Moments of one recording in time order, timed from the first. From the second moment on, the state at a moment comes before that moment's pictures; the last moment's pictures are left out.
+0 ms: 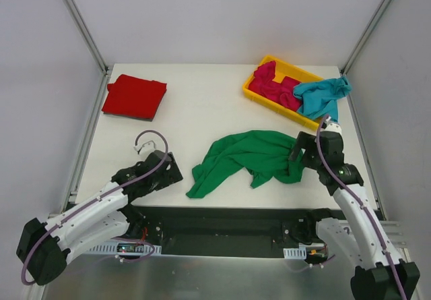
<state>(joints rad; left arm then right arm) -0.69 0.77 0.45 -0.68 -0.31 -1.01 0.19 0.78 0.63 -0.62 0.15 0.40</state>
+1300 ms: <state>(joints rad) -0.76 0.76 0.16 -0.20 0.21 -0.99 0.19 0.54 0.33 -0.41 -0.04 0.46</state>
